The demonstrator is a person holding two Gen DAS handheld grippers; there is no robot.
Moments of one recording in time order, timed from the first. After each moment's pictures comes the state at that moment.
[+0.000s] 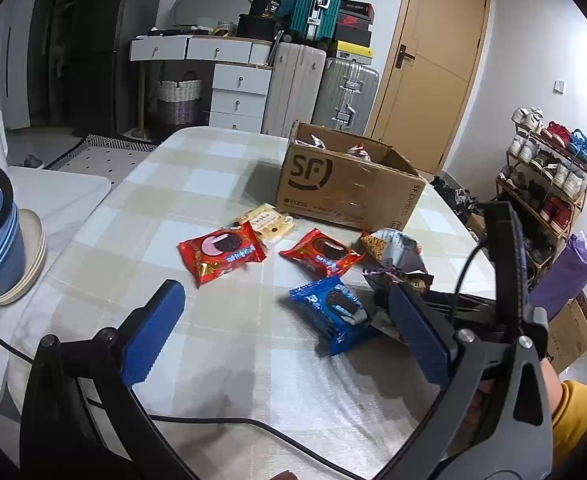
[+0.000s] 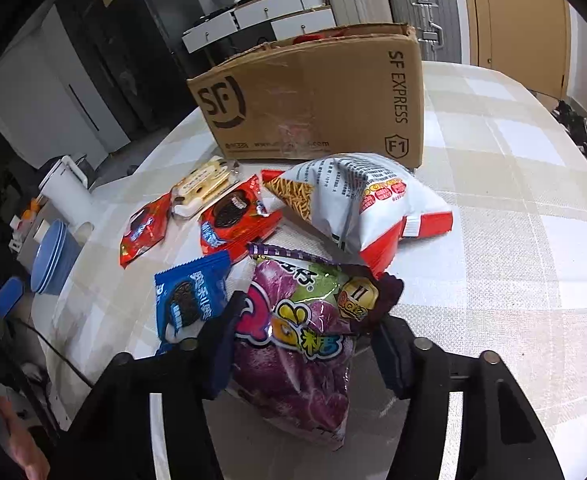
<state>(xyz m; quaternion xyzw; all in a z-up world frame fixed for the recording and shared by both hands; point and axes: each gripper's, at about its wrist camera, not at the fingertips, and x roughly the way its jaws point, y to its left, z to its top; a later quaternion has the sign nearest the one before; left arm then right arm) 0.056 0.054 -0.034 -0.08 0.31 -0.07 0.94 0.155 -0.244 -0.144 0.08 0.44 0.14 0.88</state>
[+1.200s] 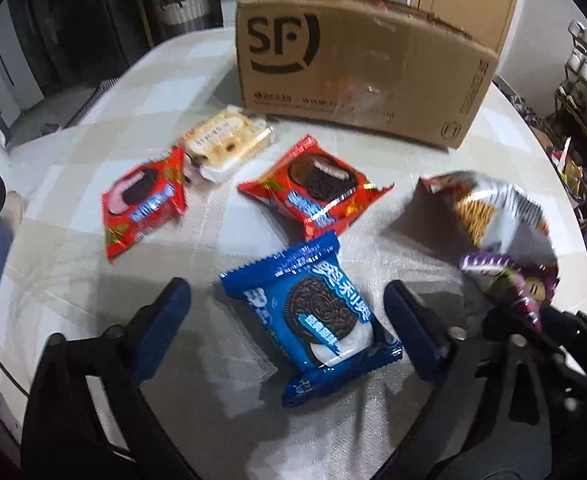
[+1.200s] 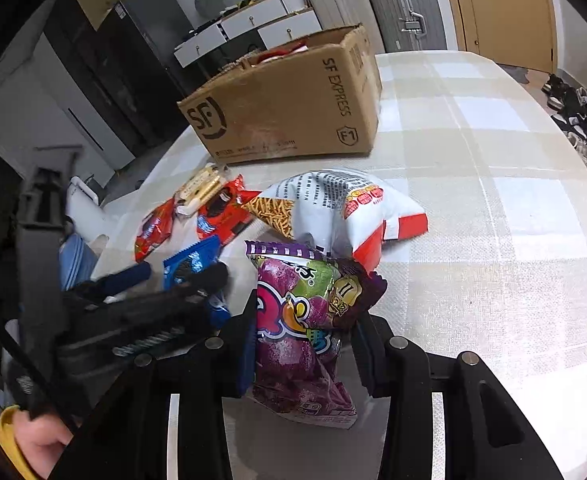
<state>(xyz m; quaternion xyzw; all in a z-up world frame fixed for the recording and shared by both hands) 0.179 -0.041 -0.122 0.00 0.50 0.00 0.87 0.123 -0.294 -0.136 0.14 0.44 0.15 0.87</state>
